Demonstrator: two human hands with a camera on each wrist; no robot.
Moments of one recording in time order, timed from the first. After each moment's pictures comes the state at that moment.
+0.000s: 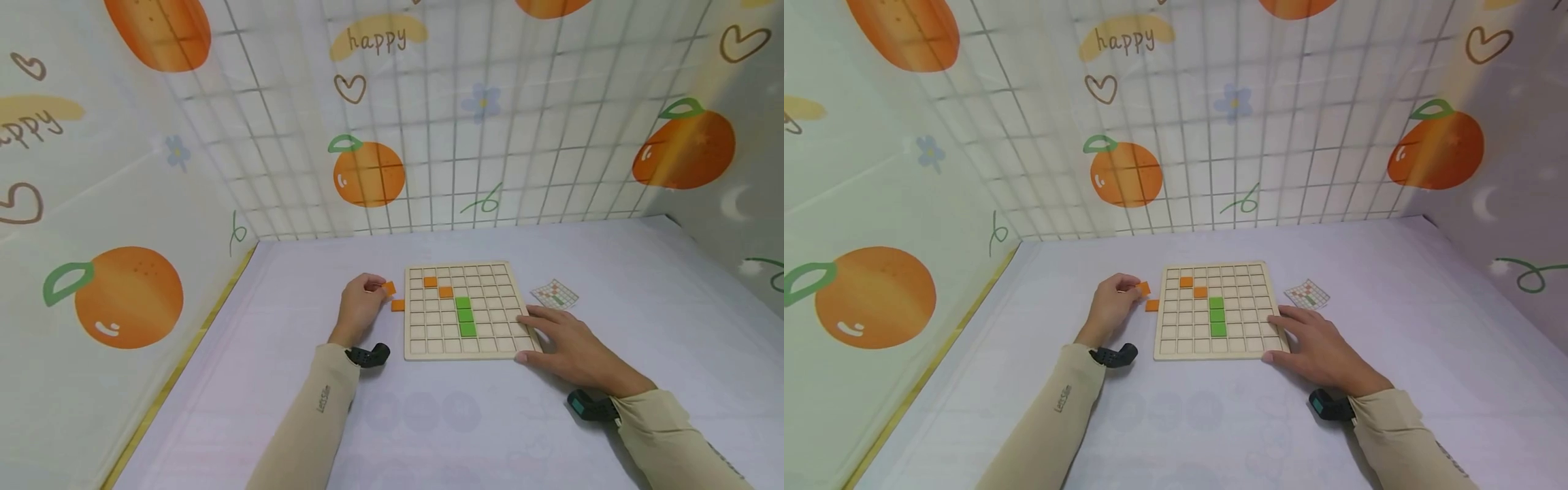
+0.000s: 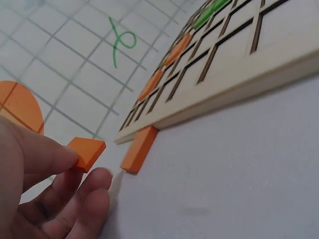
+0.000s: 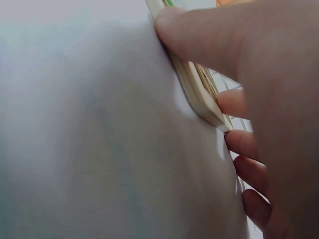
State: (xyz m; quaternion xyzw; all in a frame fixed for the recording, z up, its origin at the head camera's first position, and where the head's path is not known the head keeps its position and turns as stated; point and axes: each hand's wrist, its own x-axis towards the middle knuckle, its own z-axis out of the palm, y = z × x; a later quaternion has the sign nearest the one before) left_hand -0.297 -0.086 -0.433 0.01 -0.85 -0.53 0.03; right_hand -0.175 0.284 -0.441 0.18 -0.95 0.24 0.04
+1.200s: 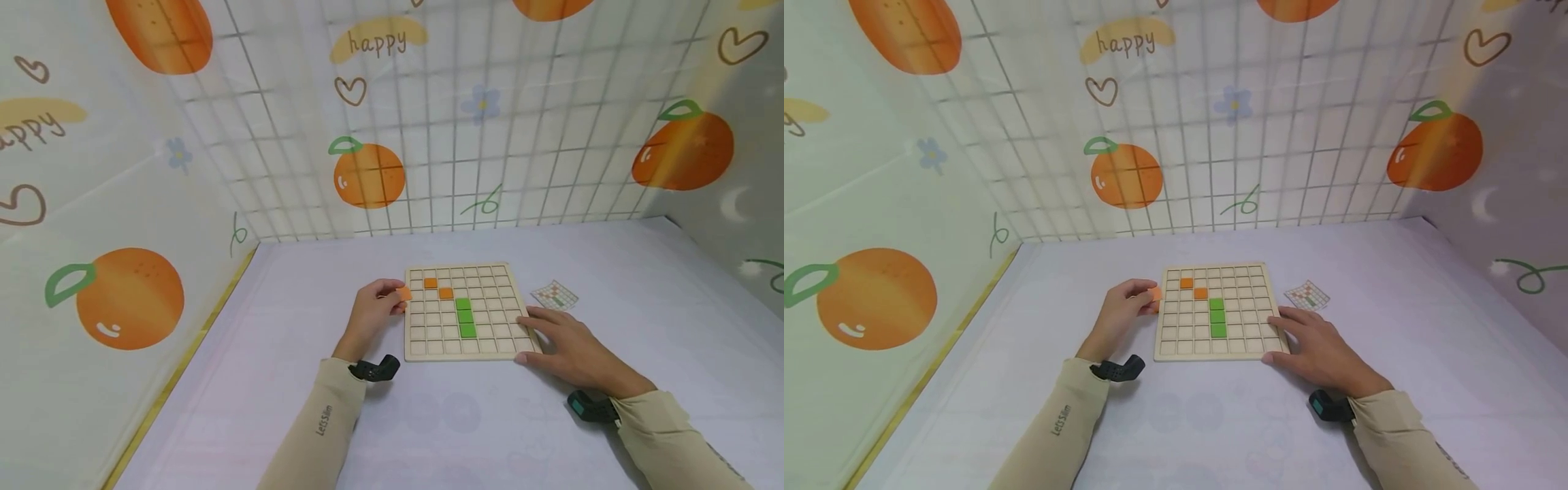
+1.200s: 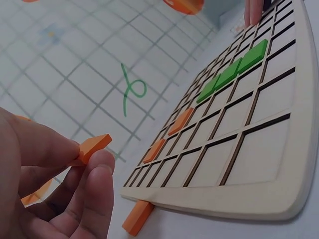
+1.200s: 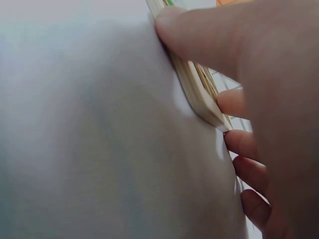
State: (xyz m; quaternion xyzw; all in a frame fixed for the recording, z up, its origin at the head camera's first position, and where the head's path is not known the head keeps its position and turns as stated) left_hand -0.267 -0.065 -0.413 -0.02 -0.78 -0.63 -0.03; right_hand -0.175 0.283 -0.440 0.18 -0.95 0.23 0.04
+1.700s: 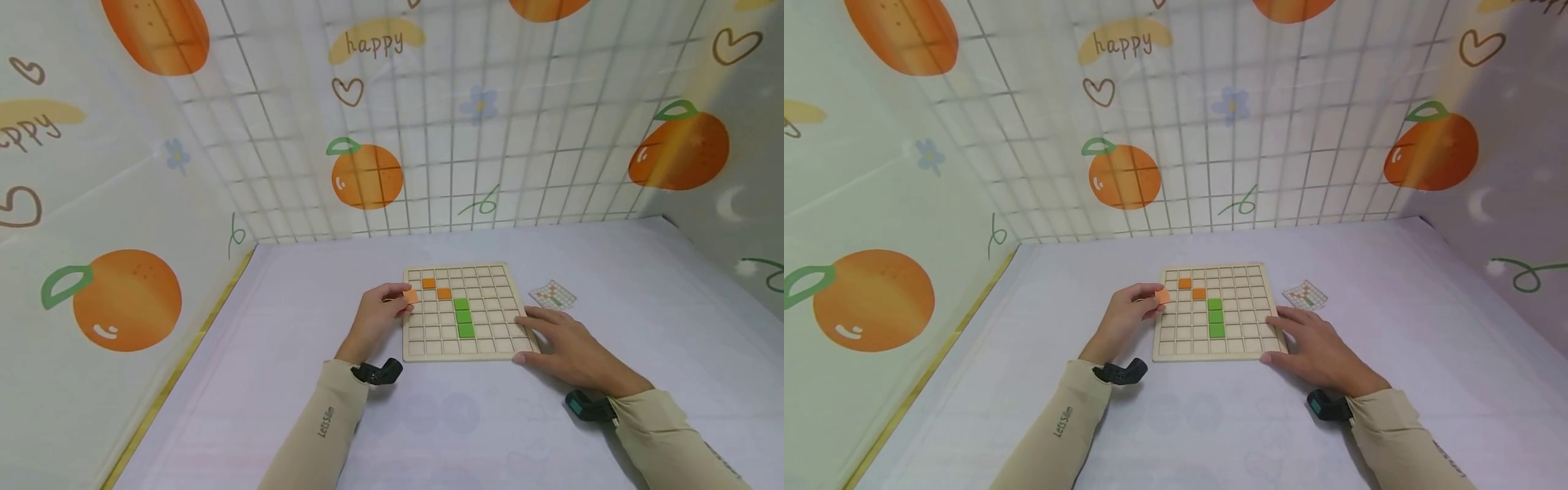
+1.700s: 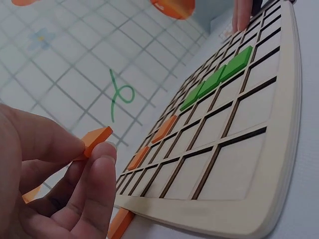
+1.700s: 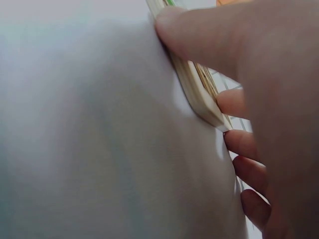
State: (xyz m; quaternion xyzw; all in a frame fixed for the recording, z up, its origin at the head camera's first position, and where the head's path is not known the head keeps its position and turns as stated) left_hand -0.263 -0.057 -0.416 -0.03 -0.76 -0.64 -0.07; right_hand -0.173 0.283 -0.439 0.18 -0.95 0.23 0.05
